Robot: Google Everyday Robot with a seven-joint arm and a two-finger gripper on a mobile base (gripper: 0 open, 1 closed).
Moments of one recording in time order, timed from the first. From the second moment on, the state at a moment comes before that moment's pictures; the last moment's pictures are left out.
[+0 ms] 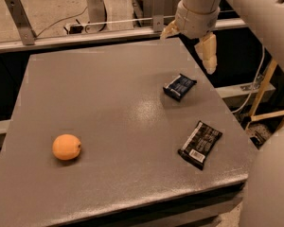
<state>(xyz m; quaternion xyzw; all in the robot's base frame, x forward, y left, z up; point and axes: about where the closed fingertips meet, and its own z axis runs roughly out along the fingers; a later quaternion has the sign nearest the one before) 0.642 -0.136 0.914 -0.91 0.41 -0.10 0.06</state>
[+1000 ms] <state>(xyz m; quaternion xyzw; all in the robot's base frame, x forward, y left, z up) 0.620 -0.154 0.829 -0.95 0.30 -0.05 0.02</state>
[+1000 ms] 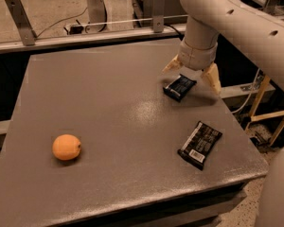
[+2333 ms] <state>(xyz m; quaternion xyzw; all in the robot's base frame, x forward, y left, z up) 0.608 -0.143 0.828 -0.96 0.28 -0.04 -0.01</state>
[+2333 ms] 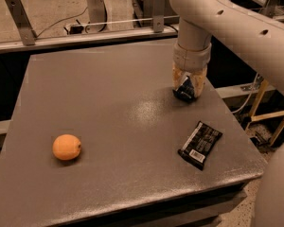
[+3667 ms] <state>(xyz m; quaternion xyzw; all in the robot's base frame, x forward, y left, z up) 0.461 -0.006 0.888 -0.98 0.09 0.01 0.17</state>
